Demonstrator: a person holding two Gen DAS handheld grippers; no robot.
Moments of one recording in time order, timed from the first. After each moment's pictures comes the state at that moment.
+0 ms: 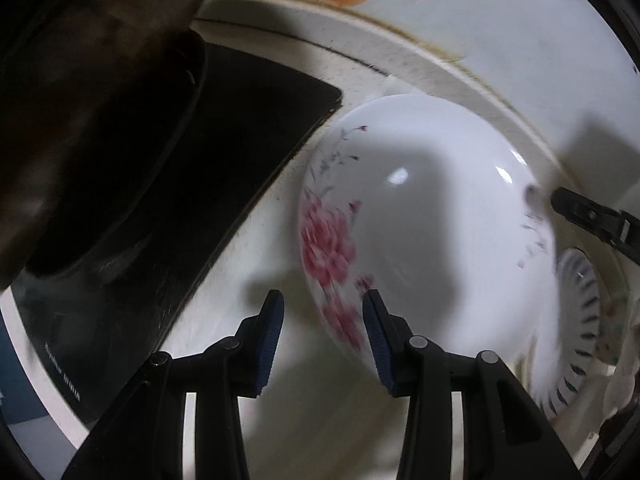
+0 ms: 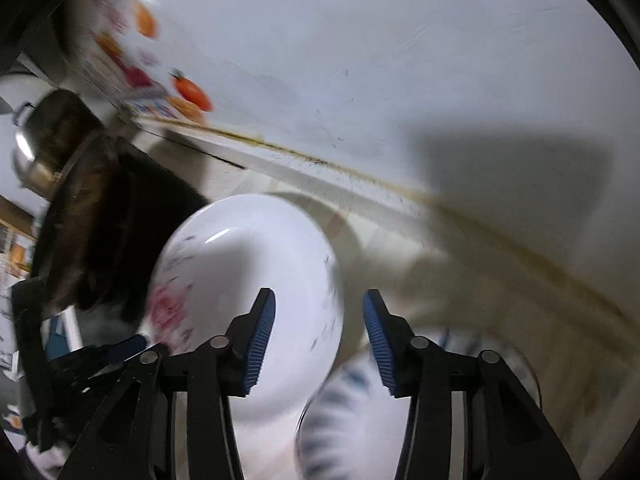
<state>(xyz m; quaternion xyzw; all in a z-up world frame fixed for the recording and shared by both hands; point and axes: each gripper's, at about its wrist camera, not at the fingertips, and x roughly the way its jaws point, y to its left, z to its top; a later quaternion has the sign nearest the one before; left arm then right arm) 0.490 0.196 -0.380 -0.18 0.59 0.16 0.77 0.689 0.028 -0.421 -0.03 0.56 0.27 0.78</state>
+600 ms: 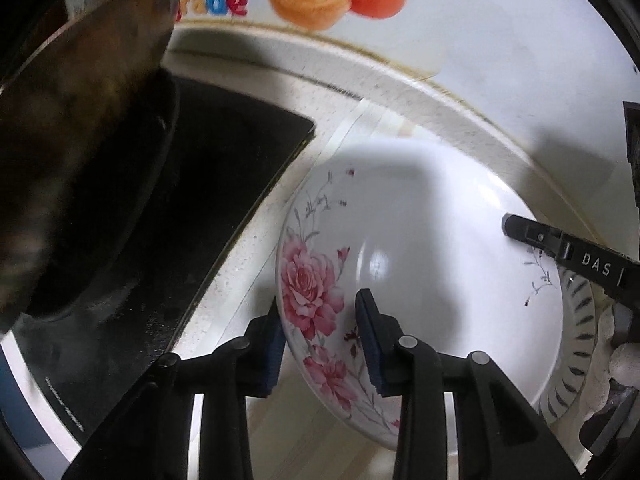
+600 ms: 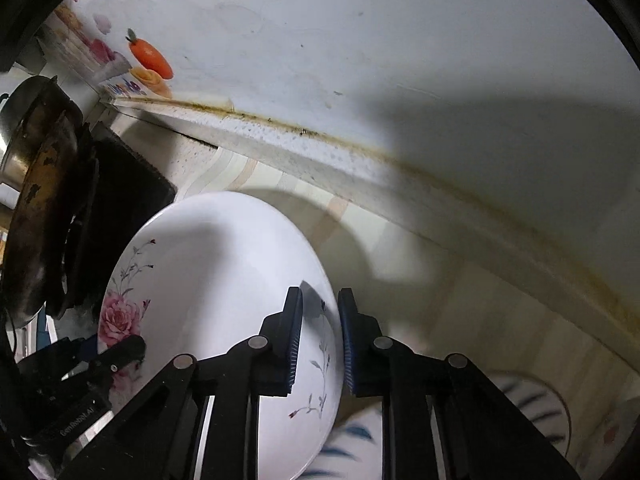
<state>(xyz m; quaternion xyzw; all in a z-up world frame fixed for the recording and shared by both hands) 0.480 0.189 -0.365 -0.15 0.55 0.12 0.81 0.693 0.037 -0.459 -0.04 0.58 0.26 0.77</state>
